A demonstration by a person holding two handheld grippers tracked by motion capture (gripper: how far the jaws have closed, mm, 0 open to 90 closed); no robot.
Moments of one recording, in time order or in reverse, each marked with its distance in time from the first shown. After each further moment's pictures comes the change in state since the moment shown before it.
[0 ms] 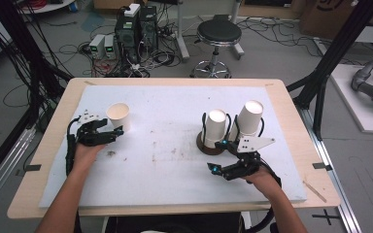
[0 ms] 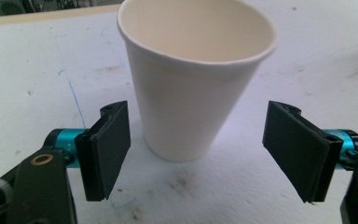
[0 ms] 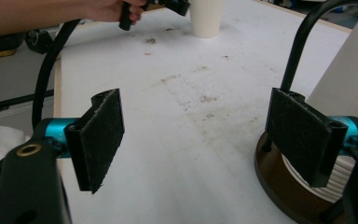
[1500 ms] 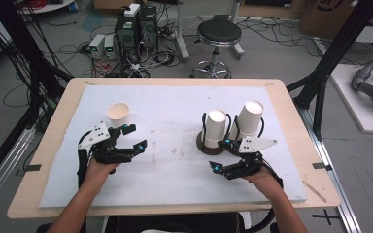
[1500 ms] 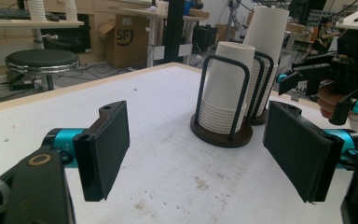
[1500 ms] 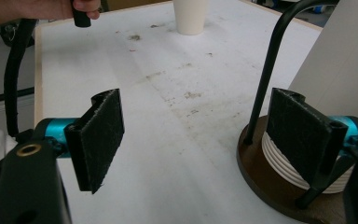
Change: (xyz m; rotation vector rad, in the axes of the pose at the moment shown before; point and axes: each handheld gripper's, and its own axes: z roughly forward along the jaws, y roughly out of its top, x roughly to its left) left arm -0.088 0.008 -0.024 -0.283 -0.426 0.115; right arm 0.001 -0.001 -0.005 0.009 -0.064 -0.014
